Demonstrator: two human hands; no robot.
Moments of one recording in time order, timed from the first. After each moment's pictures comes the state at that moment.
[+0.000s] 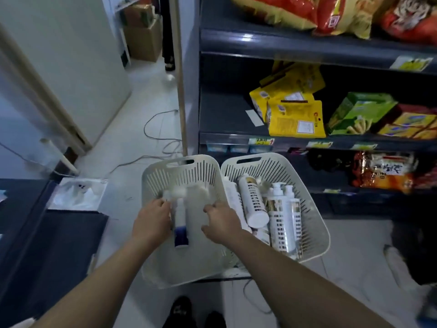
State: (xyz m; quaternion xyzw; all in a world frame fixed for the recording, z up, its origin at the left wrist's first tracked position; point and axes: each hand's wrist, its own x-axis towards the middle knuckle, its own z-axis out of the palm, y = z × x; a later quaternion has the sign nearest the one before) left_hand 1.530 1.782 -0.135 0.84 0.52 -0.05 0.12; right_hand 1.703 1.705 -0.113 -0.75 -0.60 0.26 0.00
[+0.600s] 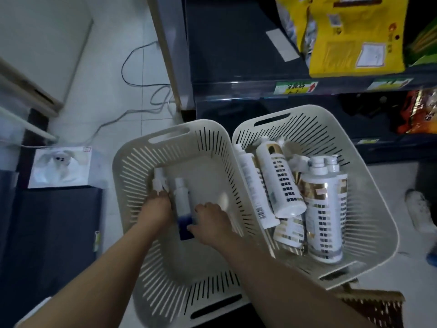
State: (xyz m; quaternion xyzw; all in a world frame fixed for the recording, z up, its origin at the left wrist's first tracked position) left_hand 1.567 1.862 -0.271 0.70 0.61 -0.21 0.29; right_hand 1.683 1.765 -0.269 -0.75 -0.50 0.43 0.00
